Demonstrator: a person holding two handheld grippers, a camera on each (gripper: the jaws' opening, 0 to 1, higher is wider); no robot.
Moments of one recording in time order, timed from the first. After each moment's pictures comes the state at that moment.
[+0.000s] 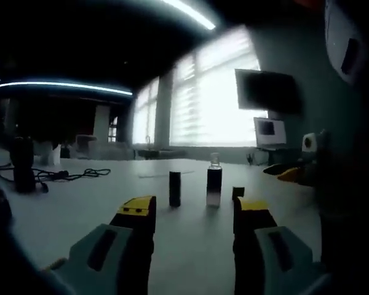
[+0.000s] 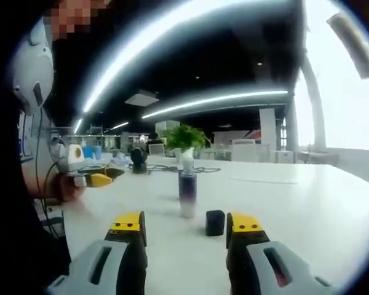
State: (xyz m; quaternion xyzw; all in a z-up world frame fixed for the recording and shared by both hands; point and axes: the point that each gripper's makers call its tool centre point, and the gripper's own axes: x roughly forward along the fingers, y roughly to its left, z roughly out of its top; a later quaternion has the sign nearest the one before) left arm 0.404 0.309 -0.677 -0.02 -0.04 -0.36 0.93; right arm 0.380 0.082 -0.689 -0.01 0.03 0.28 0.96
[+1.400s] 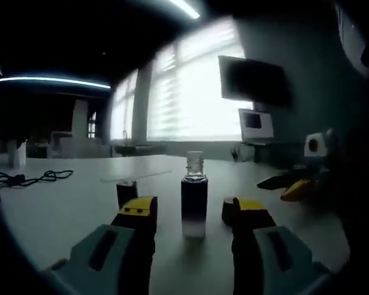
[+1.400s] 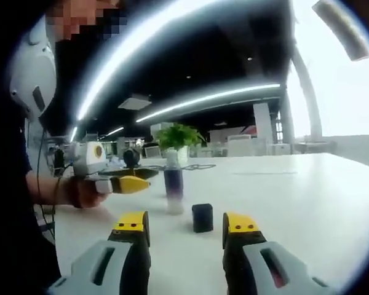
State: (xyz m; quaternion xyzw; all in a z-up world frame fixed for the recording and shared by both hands) left arm 0.468 0.193 -0.683 -0.01 -0.02 -0.43 0.90; right arm 0.401 0.074 -0.706 0.03 0.04 0.27 0.96
